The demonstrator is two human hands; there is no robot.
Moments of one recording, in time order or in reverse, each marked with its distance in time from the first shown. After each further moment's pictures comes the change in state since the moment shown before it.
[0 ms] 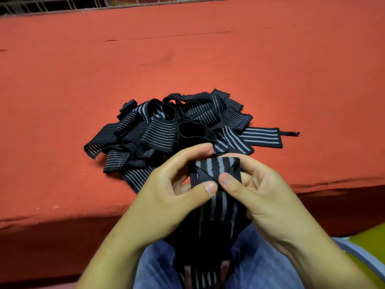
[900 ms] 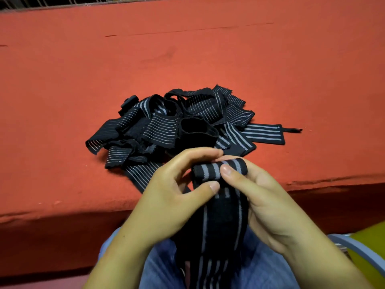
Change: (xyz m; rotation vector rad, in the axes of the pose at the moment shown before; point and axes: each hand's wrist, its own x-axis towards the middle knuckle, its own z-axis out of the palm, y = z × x) left_hand -0.002 -0.014 0.006 0.033 0.045 0.055; right_hand 0.002 0.002 0.013 0.218 0.060 0.178
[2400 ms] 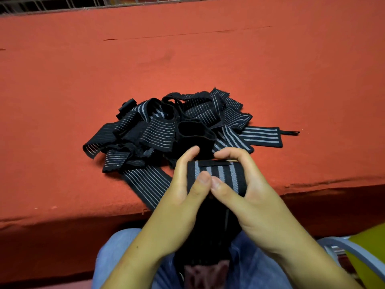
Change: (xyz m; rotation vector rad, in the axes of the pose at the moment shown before) left_hand -0.007 -0.013 0.017 -0.069 0.021 -0.185; right_hand -0.007 -0.001 0.007 -0.429 0.059 -0.253
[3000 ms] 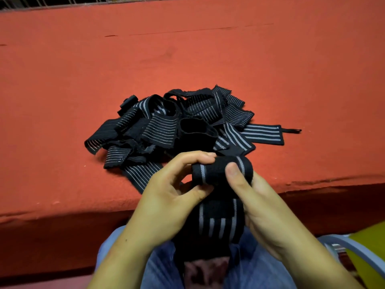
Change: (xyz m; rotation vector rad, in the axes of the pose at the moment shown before) left_hand 0.003 0.007 -0.012 -0.002 0.040 0.207; right_hand 0.000 0.014 -0.002 0.188 -0.016 0.193
